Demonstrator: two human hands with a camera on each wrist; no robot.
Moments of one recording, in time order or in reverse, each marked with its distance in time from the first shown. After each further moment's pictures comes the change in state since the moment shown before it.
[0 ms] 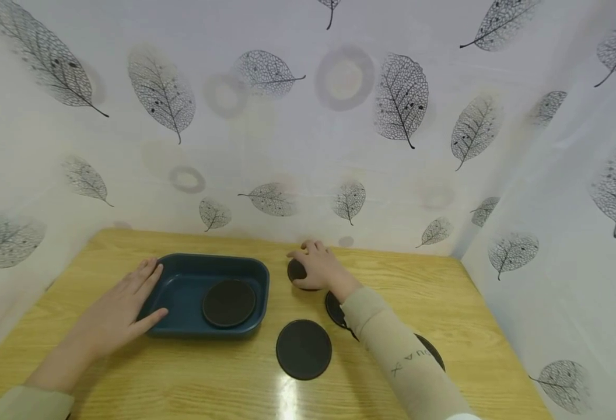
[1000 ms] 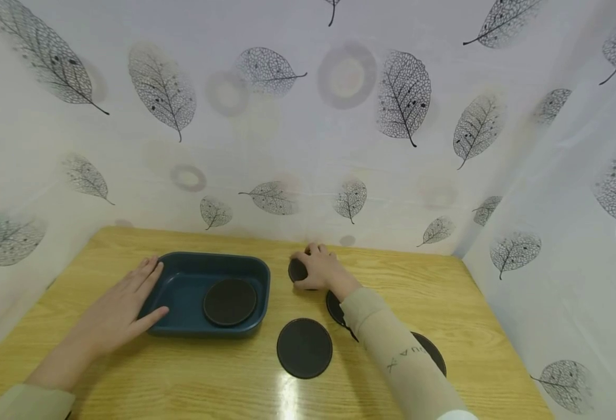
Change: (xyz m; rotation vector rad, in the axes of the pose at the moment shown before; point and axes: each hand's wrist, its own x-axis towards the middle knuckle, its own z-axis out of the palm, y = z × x) left_hand 0.000 0.002 0.001 0.000 0.008 -0.008; right_hand 0.003 0.006 0.014 0.056 -0.022 0.057
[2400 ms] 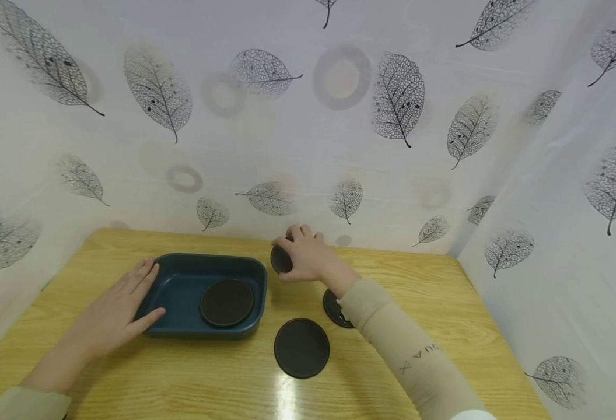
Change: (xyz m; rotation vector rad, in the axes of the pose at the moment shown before) left_hand 0.000 -0.001 0.001 -0.012 0.012 0.009; right_hand -0.014 -0.042 -0.060 -0.155 0.121 -0.162
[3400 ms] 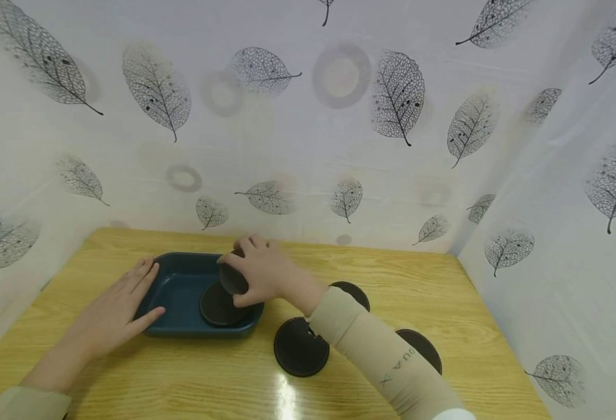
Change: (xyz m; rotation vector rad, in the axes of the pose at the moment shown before) left_hand 0.000 0.001 -0.001 -0.007 -0.020 -0.014; right_hand 0.012 -0.084 -0.015 -0.163 0.014 -0.232
